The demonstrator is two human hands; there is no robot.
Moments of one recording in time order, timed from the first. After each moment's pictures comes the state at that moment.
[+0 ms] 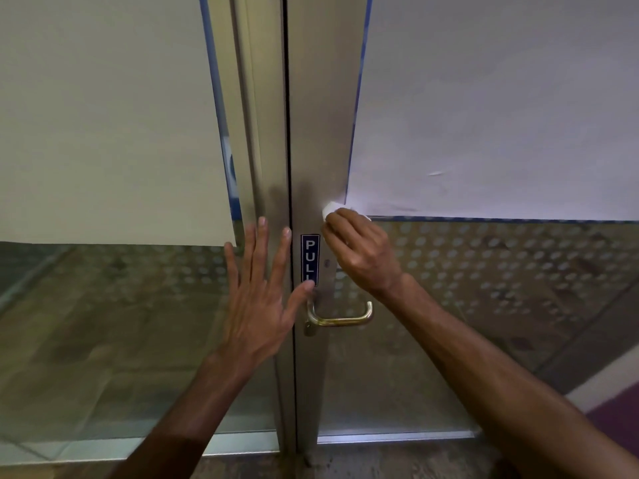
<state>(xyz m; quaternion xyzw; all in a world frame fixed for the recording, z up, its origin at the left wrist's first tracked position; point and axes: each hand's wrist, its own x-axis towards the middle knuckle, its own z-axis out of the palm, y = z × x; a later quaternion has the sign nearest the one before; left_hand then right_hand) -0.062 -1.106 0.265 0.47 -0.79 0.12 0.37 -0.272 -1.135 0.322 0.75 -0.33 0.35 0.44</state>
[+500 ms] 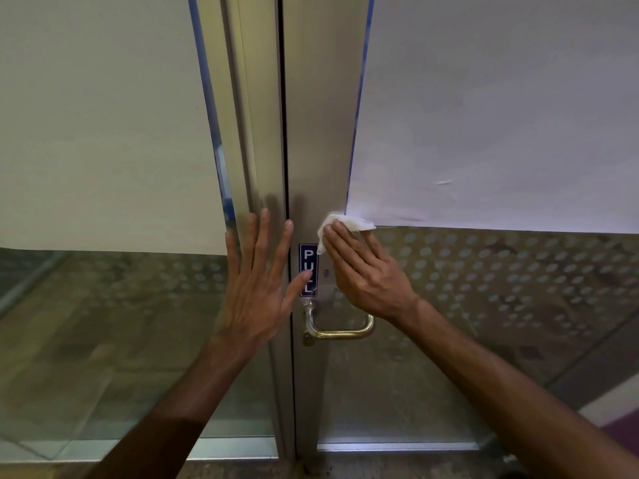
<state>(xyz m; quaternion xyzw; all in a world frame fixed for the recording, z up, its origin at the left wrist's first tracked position) -0.068 -1.165 0.258 0.46 -0.78 0.23 0.37 -0.304 -1.144 0.283 0.79 -0.37 0.25 0.42</state>
